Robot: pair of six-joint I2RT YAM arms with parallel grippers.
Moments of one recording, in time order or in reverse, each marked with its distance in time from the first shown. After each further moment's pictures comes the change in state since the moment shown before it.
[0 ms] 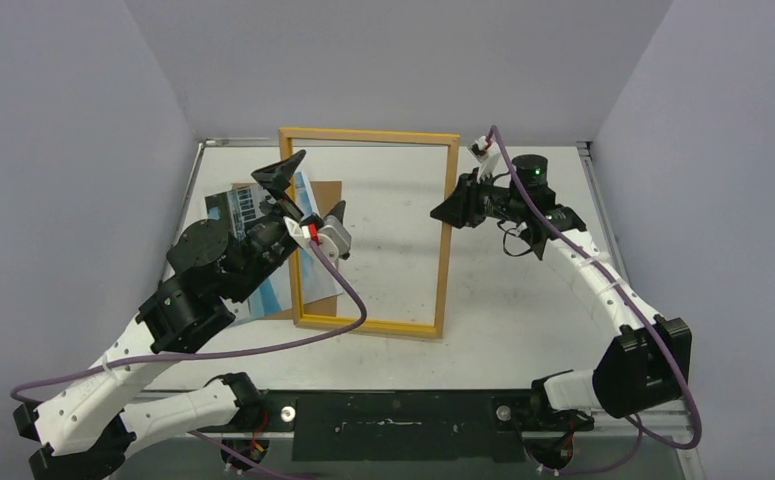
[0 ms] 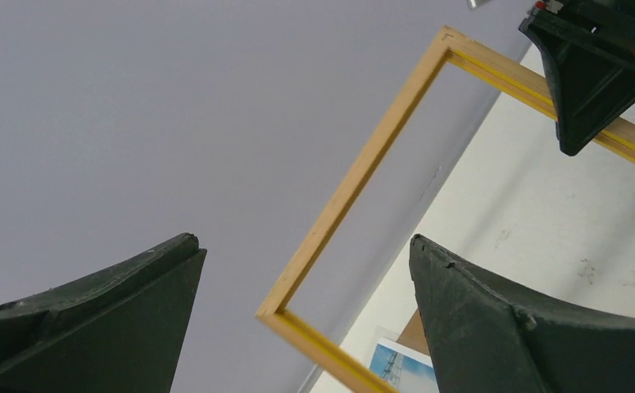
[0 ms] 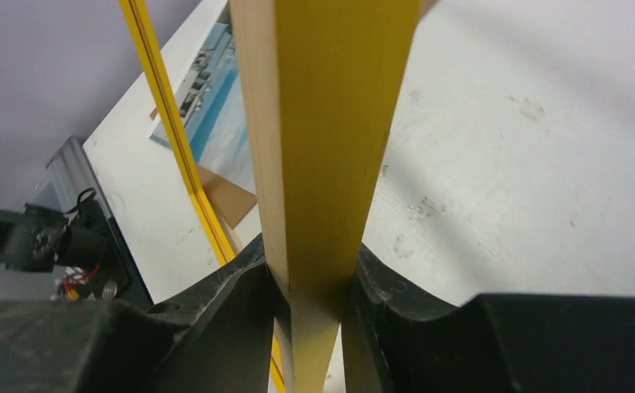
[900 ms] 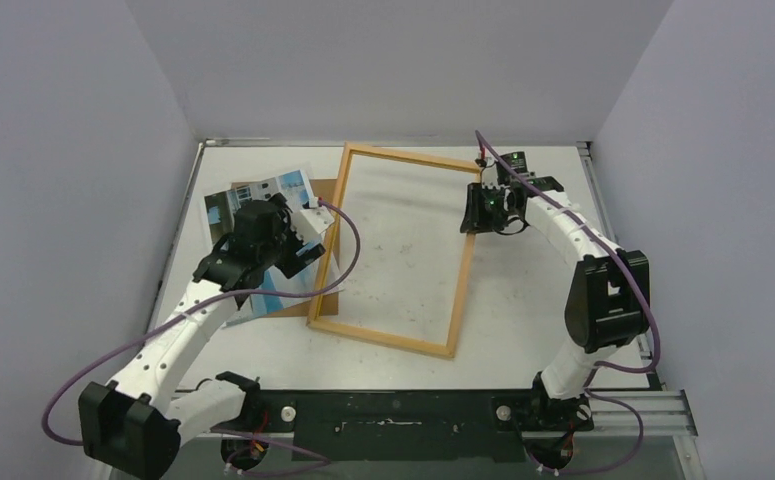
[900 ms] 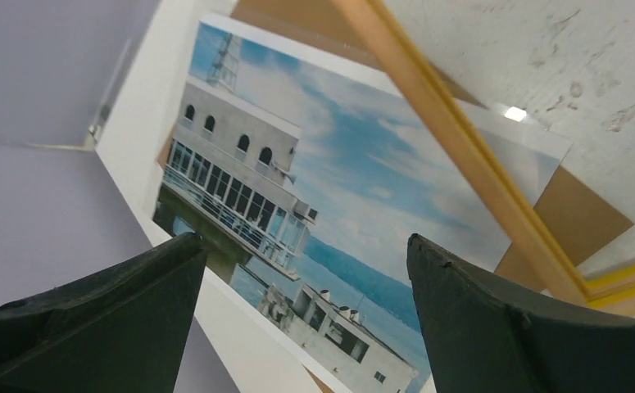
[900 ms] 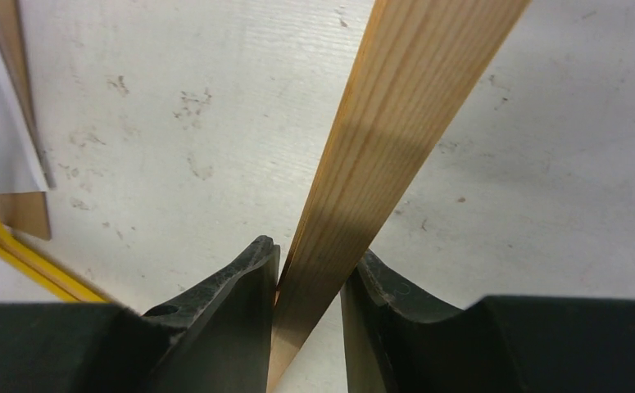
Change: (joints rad) left arm 0.511 0.157 -0.325 -0.219 0.133 -0.206; right arm -0.105 0.386 0.245 -0.470 0.429 0.016
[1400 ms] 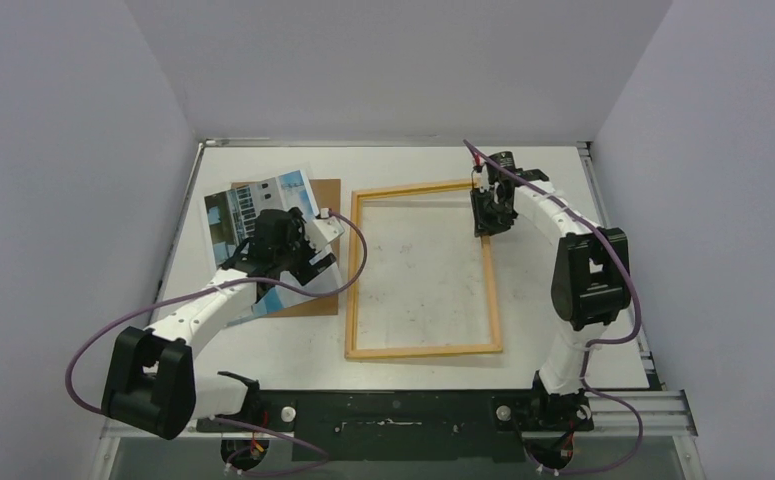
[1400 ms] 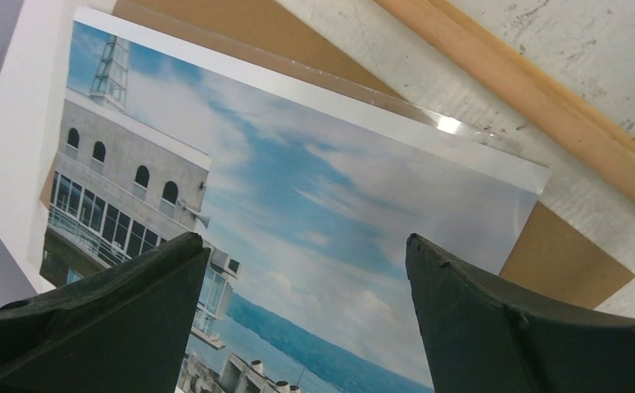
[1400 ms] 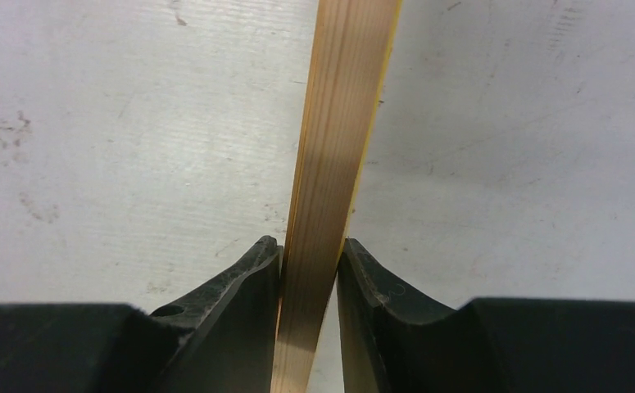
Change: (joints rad) left arm 0.077 0.237 -0.171 0.298 0.148 -0.029; right arm 0.000 0.157 0.100 -0.092 0.250 -0.097
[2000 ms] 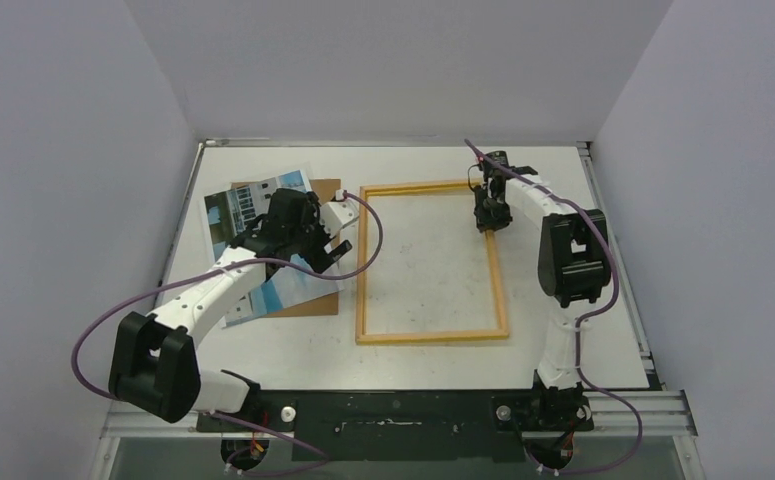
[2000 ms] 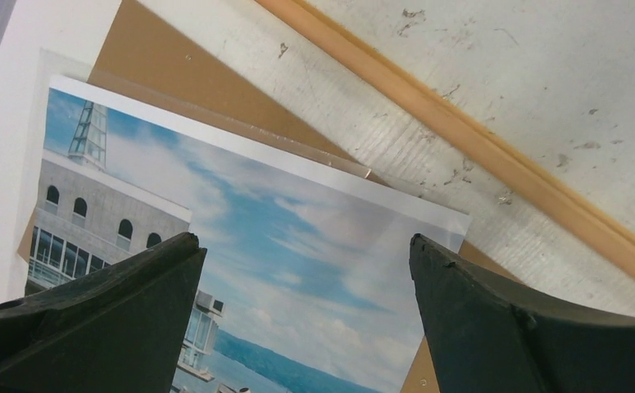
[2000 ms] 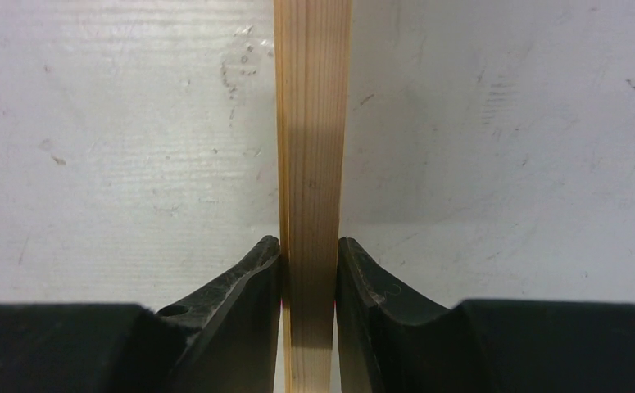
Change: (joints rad) left arm -0.066 0.078 0.200 -0.175 0.050 -0.068; right arm -0.028 0.220 0.132 0.034 0.137 0.045
